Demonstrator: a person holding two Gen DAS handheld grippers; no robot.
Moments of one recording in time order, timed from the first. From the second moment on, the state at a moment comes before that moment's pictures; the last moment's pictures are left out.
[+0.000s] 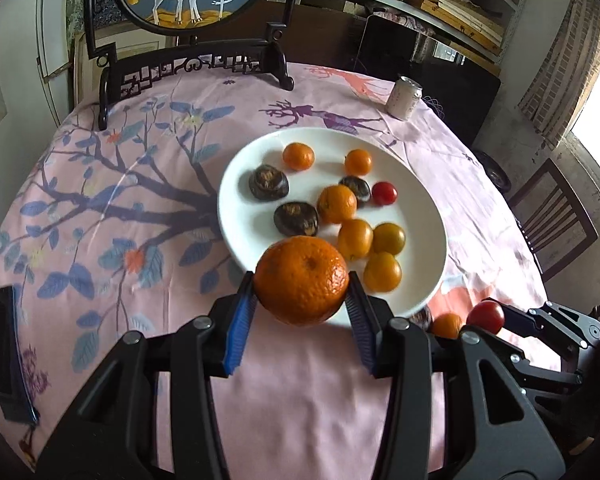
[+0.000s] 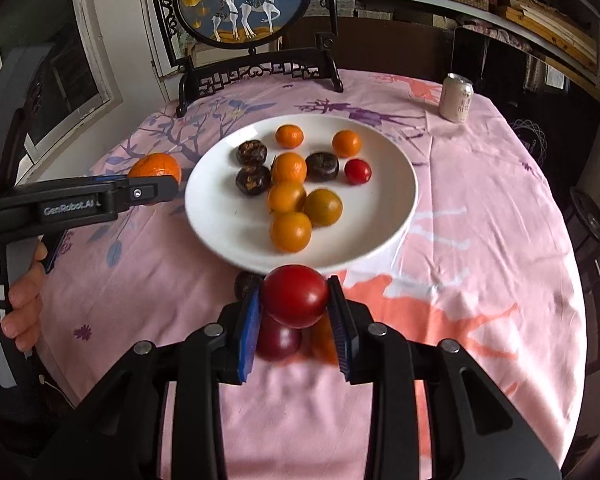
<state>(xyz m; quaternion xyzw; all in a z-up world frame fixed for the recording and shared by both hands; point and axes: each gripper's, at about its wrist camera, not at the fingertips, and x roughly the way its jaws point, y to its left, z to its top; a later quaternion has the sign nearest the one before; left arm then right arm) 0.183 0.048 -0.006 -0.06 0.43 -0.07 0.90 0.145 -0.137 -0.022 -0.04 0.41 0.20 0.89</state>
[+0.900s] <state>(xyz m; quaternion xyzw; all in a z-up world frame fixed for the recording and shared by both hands) 0.328 0.014 -0.006 -0.02 0.44 -0.04 0.90 0.292 -0.142 -0.034 -0.10 0.42 0.15 0.89</state>
